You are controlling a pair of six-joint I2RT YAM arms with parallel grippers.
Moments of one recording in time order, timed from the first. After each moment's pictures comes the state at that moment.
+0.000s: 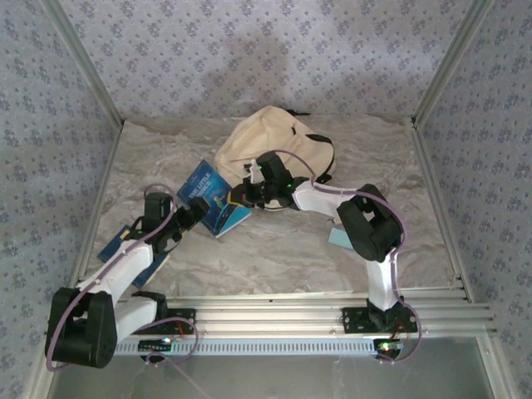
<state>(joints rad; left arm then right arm) -0.17 1.08 0.43 -0.09 0.24 -0.88 0.70 1.99 1.30 0.09 -0.66 0.96</state>
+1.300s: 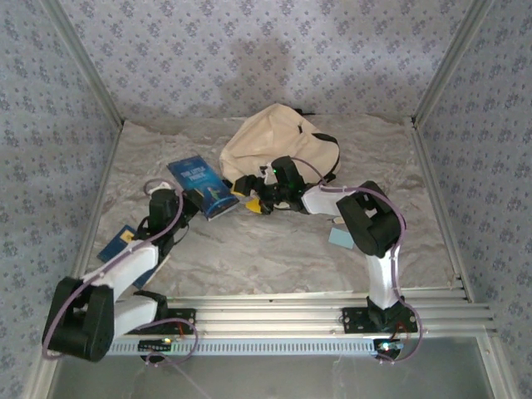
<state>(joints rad) -0.26 1.08 0.44 0.22 0.03 -0.98 0.63 2.00 1.17 0.26 -0.67 1.10</state>
